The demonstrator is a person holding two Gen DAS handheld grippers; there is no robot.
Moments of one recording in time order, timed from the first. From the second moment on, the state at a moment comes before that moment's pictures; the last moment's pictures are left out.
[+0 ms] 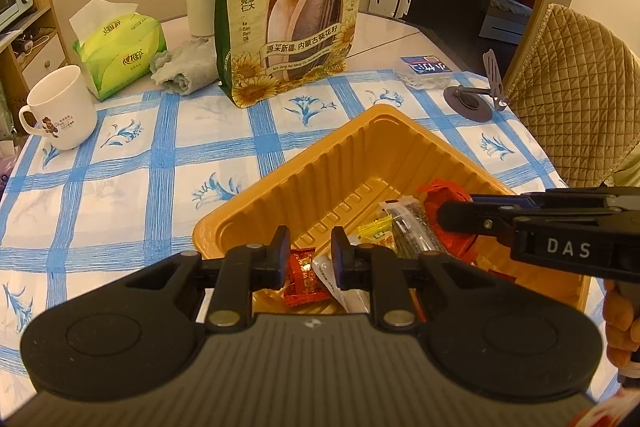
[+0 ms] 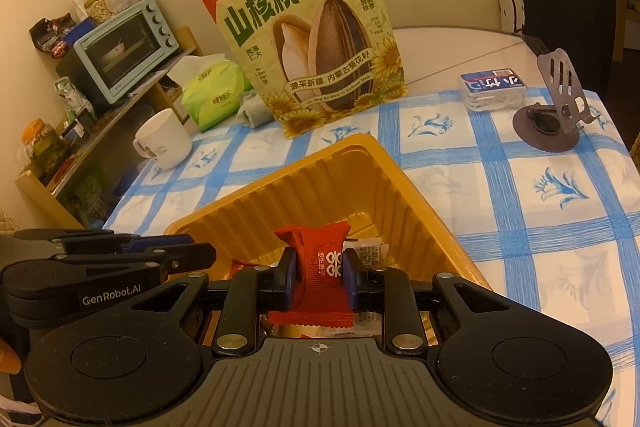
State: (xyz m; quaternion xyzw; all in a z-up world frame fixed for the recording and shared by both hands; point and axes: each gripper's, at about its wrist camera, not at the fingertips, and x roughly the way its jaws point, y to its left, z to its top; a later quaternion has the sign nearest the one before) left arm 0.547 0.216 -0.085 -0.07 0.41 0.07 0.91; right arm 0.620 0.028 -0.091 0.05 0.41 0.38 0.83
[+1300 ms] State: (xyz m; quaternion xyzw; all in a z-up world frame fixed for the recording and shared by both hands) left arm 0.464 0.181 -0.033 -0.12 0.37 0.09 0.92; right arm 0.574 -0.051 -0.049 0.12 0.37 0.36 0.85
